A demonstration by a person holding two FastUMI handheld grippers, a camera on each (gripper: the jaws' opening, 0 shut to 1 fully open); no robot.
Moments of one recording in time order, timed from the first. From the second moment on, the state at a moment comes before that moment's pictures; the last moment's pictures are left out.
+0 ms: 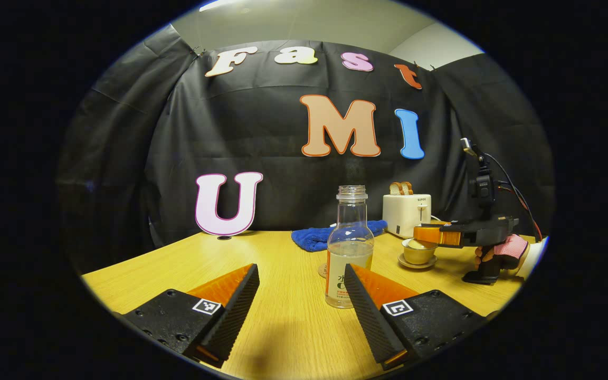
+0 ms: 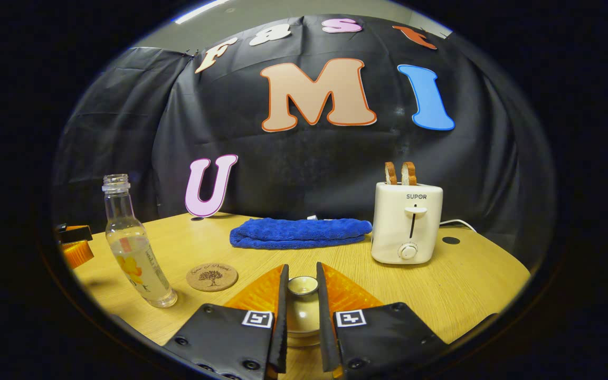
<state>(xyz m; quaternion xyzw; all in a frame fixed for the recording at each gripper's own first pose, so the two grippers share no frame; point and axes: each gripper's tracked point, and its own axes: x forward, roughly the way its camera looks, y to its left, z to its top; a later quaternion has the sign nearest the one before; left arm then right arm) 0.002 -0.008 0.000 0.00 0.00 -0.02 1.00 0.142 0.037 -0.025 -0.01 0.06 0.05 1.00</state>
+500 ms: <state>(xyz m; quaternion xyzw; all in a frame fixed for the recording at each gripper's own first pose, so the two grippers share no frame) 0.003 -0.027 -0.001 0.00 0.00 -0.06 1.00 0.111 0.027 -0.016 0.00 0.04 0.03 1.00</state>
